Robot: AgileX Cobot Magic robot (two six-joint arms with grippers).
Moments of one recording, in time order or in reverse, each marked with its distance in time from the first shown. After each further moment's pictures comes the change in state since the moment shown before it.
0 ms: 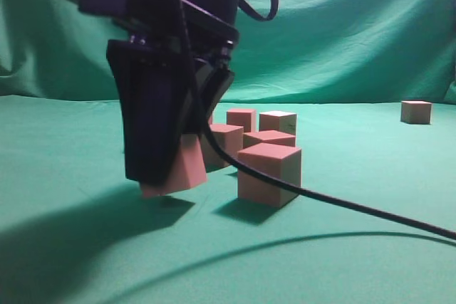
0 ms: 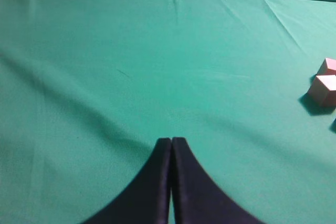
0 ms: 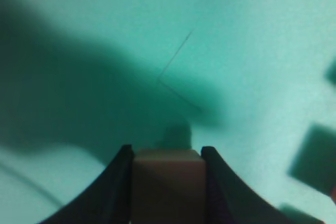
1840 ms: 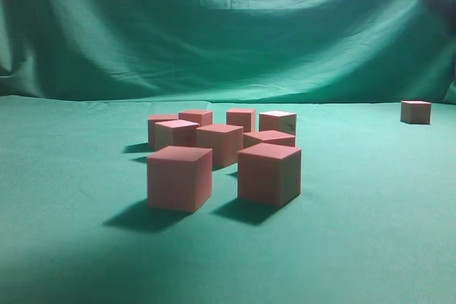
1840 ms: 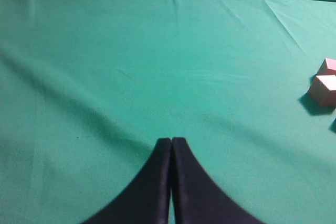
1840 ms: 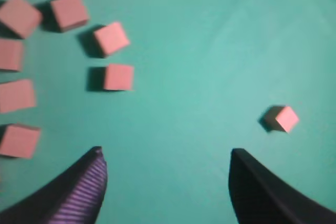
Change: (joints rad) left arm 0.000 0.000 0.000 0.000 0.000 0.000; right arm -0.256 -0.323 -0.269 -0.507 0.251 0.464
